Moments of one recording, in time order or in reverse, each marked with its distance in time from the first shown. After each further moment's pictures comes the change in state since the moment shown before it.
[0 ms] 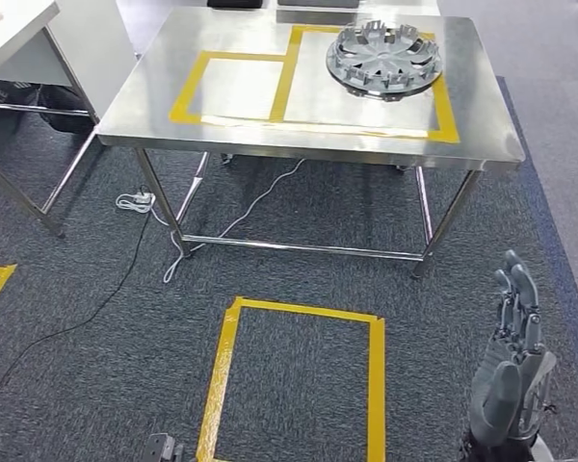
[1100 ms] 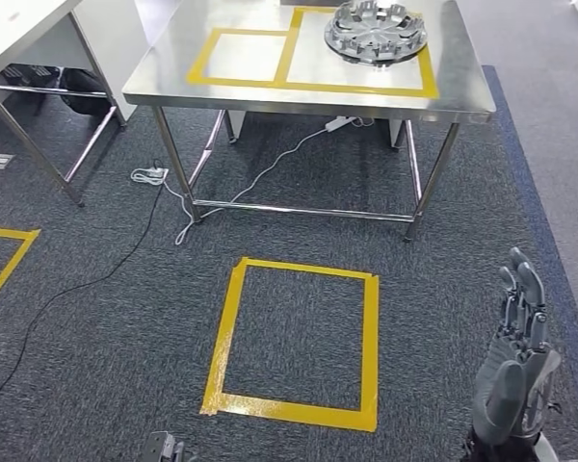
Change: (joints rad) left arm 0.001 -0.002 0.002 0.000 0.013 -0.002 0.002; right arm -0.017 0.001 0.000 -0.001 0.001 0.014 0.001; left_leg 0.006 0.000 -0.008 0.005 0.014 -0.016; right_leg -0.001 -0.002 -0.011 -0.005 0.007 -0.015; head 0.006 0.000
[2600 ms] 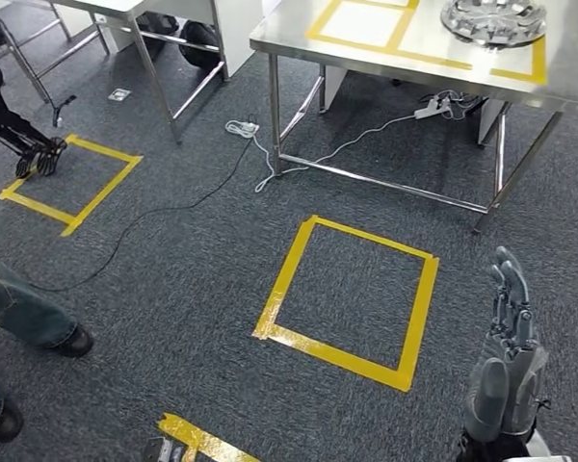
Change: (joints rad) left arm 0.007 0.000 0.000 0.001 0.013 0.007 0.000; right arm 0.002 0.000 0.007 0.003 0.056 -0.009 0.010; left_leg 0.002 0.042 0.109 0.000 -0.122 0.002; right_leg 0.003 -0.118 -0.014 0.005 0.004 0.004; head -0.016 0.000
